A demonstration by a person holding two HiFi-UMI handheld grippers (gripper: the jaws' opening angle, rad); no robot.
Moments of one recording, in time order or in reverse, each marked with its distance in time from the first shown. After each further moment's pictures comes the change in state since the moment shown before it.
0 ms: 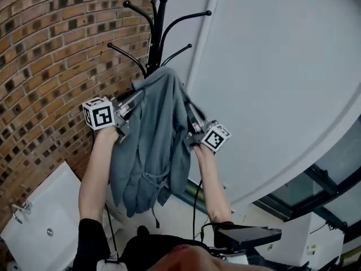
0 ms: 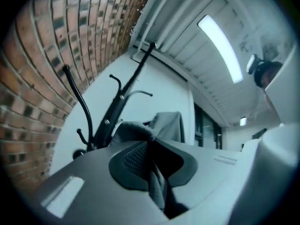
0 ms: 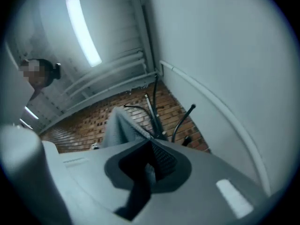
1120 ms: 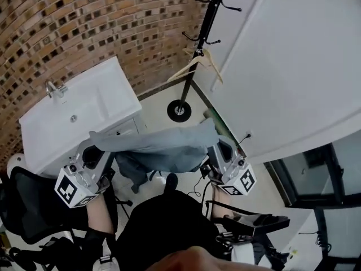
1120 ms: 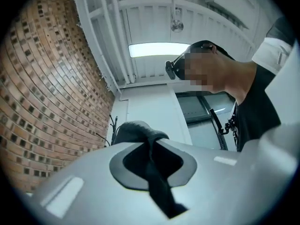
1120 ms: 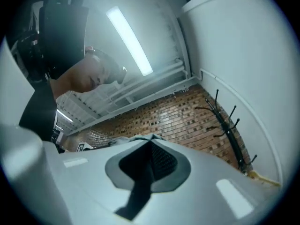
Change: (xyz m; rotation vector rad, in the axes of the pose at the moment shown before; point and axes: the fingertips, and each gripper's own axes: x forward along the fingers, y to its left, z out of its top) left arm -0.363 -0.521 -0.089 0.501 -0.151 0.431; right arm -0.320 0.443 -0.035 -0.030 0.004 0.298
